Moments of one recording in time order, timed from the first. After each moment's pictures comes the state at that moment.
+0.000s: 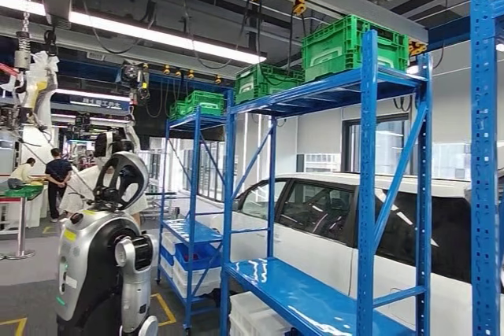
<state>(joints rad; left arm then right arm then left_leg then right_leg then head) 0.03 0.16 0.27 -0.19 -0.01 0.02 -0.28 -0.33 -0.10 0.67 -1.69 -0.07 0.46 -0.56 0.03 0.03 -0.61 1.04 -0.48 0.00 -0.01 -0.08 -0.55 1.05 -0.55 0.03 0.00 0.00</state>
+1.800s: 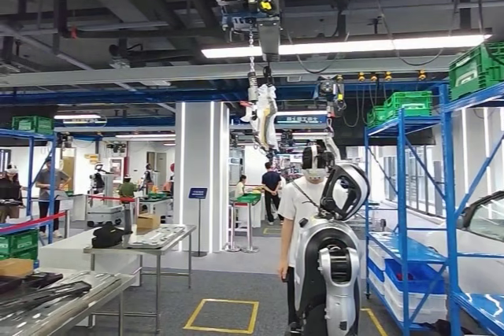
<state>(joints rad) 0.02 0.11 0.29 -0.19 -0.04 0.03 -0.25 -0.35 -0.08 0.71 -1.67 -0.05 0.50 -0.59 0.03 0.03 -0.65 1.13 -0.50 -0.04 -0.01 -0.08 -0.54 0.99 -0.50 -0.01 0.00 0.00</state>
